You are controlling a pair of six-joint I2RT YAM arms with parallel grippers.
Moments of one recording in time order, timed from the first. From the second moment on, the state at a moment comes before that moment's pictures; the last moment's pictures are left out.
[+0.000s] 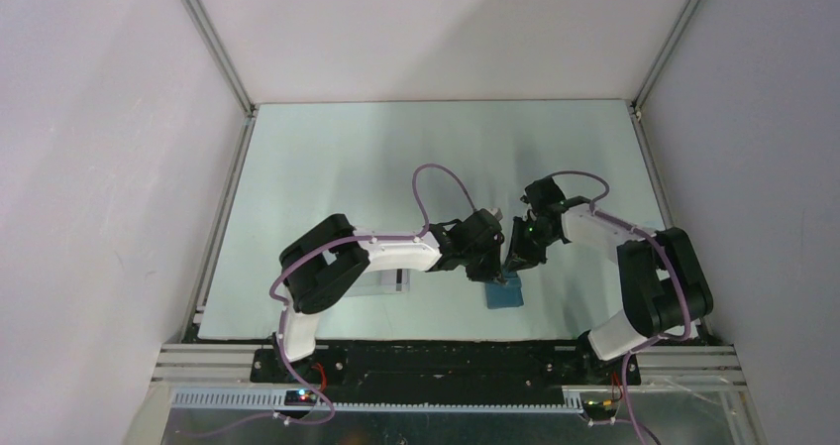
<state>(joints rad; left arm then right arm) -1.06 1.96 1.22 -0.13 0.17 -0.93 0.33 1.53 0.82 -0.57 -0.32 0.51</state>
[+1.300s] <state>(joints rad) -1.06 1.96 1.20 -0.12 0.17 -0.94 0.34 1.44 0.85 -0.64 -0.30 0.50</state>
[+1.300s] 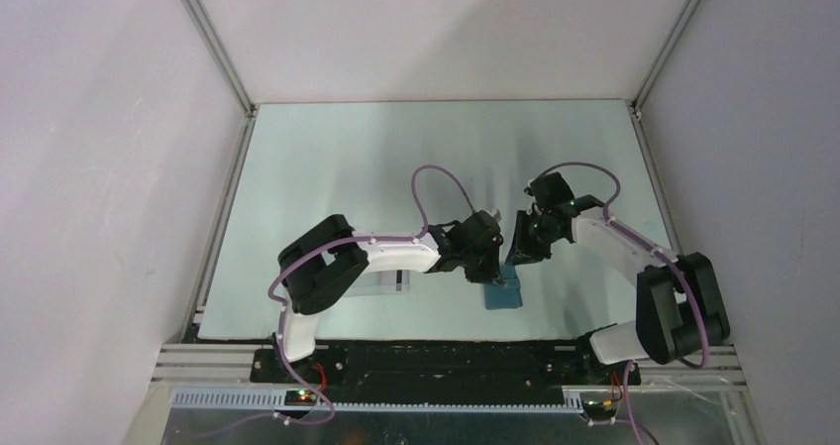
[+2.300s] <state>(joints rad) -1.06 1.96 1.20 -0.13 0.17 -0.93 0.43 1.46 0.78 -0.66 -0.27 0.49</state>
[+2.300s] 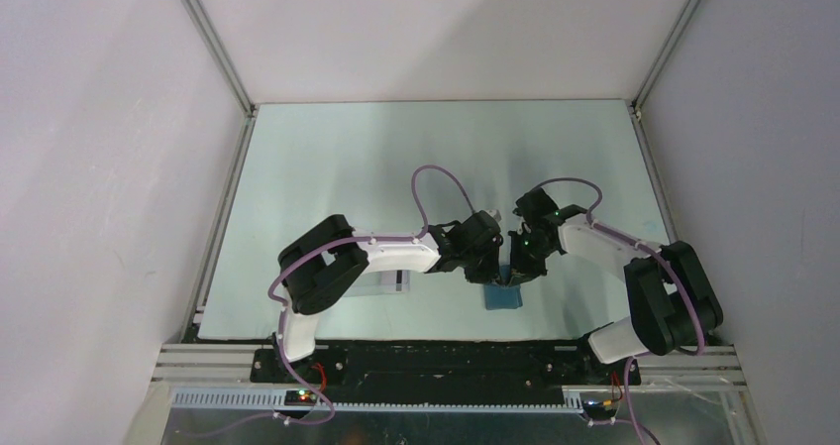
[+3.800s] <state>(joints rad) -1.08 1.93 1.18 -0.14 0.11 -0.98 0.41 1.16 0.75 -0.66 -0.20 0.54</state>
